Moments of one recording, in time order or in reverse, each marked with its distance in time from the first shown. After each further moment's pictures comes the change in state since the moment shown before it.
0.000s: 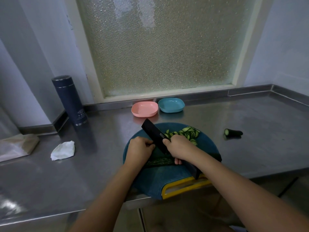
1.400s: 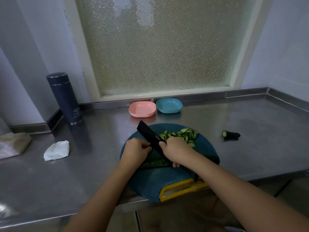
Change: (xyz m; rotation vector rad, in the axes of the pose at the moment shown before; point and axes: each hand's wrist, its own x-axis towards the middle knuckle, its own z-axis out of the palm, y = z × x) left_hand 0.005 -0.013 0.001 0.001 -0.035 0.064; right_hand -0.001 -0.003 0.006 -0.154 0.057 -0.051
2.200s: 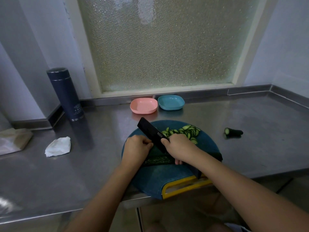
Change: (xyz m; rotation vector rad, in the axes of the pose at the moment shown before) left_hand -0.005 0.003 0.000 -0.016 0.086 -0.042; right_hand 0.003 0.004 0.001 -0.035 0.010 -0.022
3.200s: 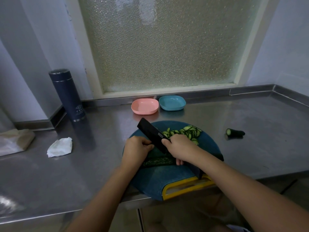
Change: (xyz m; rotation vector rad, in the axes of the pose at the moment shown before) left_hand -0.001 -0.001 -0.002 -0.066 -0.035 -0.036; right_hand 0.003 0.002 -0.003 0.017 -0.055 -0.020
